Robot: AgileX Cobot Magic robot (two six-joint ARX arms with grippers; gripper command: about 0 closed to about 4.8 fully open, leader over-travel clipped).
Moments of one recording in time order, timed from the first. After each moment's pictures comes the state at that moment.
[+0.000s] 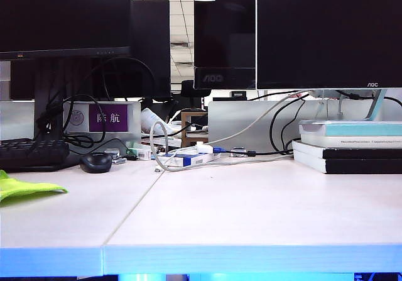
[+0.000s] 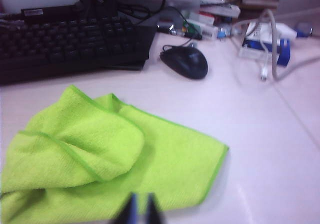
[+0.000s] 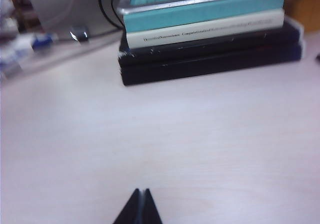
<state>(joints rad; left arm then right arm) -0.11 0.00 0.01 -0.16 -0.07 -0.05 -0.01 0.00 0.01 -0.17 0.00 0.20</state>
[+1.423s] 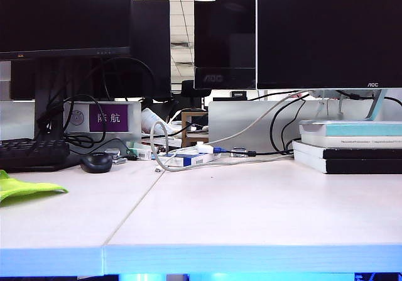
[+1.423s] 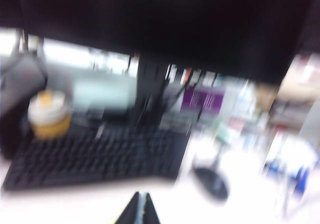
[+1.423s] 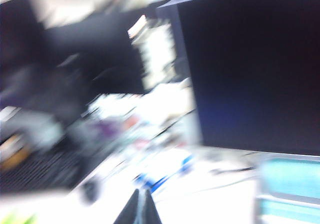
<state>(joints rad) -0.11 0.57 0.81 -0.30 -0.25 -0.08 0.02 0.73 1.13 -0.34 -0.43 0.21</state>
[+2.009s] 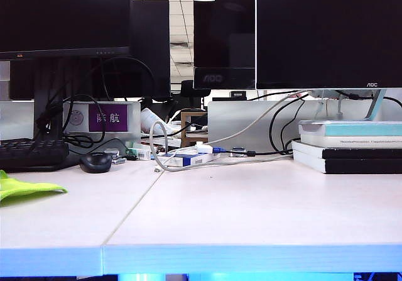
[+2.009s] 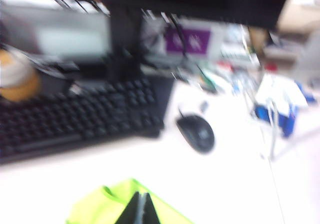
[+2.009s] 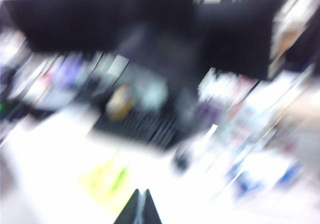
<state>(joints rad) -0.11 0.88 1.09 -0.55 -0.15 -0.08 0.47 0.87 1.34 -0.53 -0.40 0.07</state>
